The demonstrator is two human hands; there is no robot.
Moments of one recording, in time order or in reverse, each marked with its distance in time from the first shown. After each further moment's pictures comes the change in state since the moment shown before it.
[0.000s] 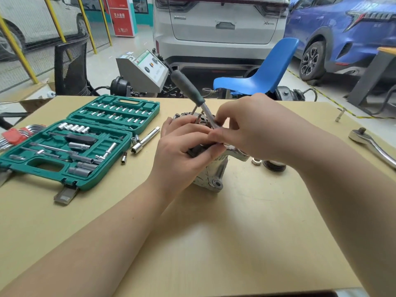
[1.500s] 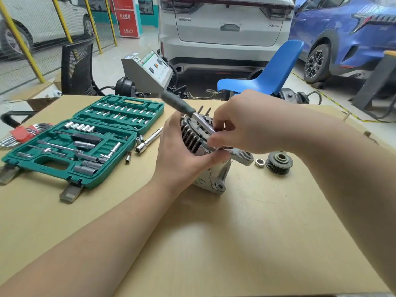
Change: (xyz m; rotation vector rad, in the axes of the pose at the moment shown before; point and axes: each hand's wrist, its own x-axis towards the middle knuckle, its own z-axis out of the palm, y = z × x) left_hand -0.001 0.002 -0.001 -0.058 0.002 -0.454; right_hand 0.021 -0.002 -0.006 -0.141 -0.149 -0.111
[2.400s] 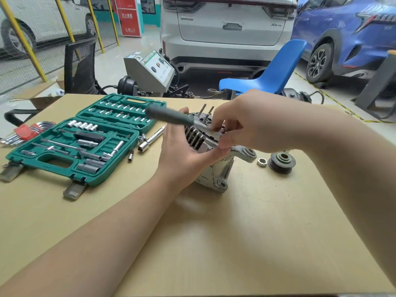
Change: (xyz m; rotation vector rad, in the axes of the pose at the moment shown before) left_hand 0.002 -0.001 -0.001 0.049 -0.043 -0.037; right_hand -0.004 0.002 -0.006 0.054 -0.062 -0.066
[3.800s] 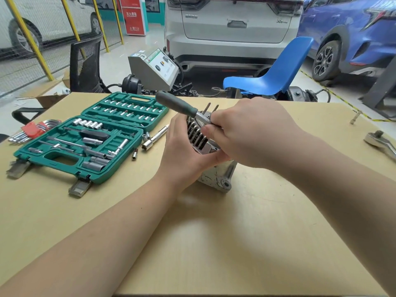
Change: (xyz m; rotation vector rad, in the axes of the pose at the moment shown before) left_hand -0.002 -0.002 -0.003 -0.022 0.032 0.094; right_hand 0.004 -0.024 0.035 -0.317 0.298 0.086
